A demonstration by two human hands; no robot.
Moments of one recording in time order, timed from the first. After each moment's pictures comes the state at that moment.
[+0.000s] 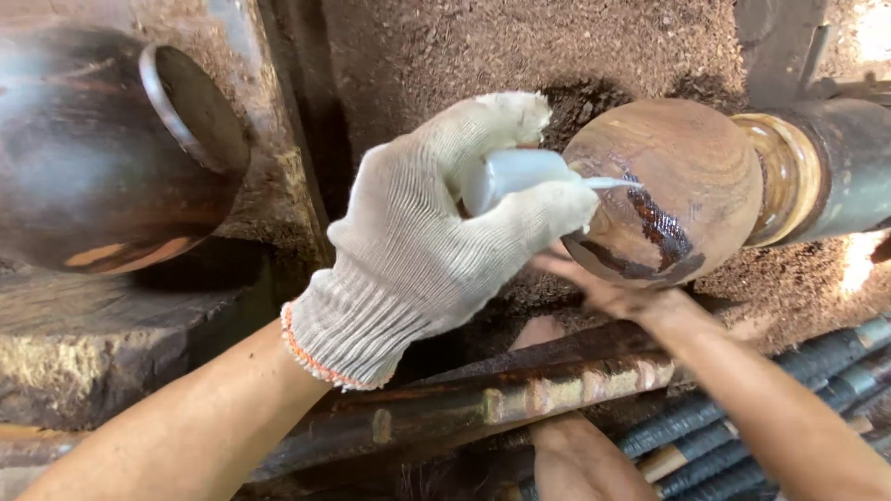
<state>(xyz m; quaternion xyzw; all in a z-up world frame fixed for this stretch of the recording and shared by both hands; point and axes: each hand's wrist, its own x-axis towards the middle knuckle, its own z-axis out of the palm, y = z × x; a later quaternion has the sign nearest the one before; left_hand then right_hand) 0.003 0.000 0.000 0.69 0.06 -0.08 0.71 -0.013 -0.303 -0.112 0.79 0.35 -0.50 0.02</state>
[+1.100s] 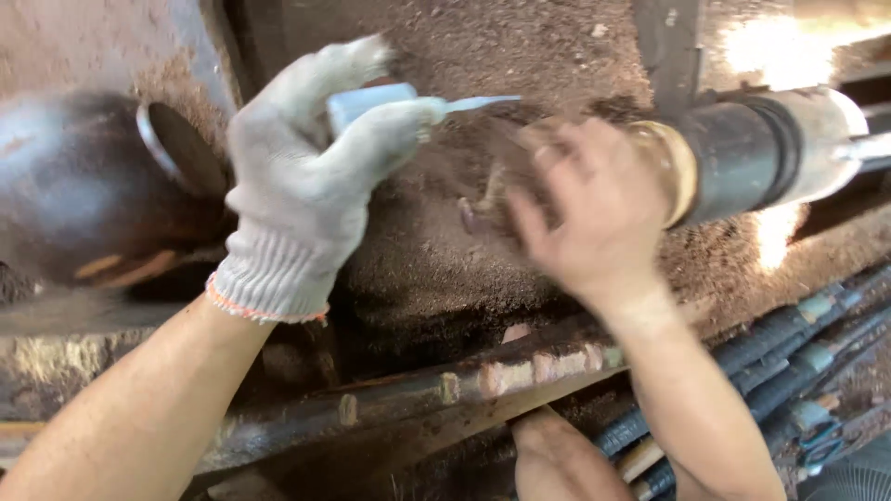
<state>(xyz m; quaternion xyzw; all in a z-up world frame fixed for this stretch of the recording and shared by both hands) 0.019 0.015 0.002 0.66 0.10 -0.02 0.75 0.029 -0.247 -0.004 0.94 0.32 0.01 -0.10</state>
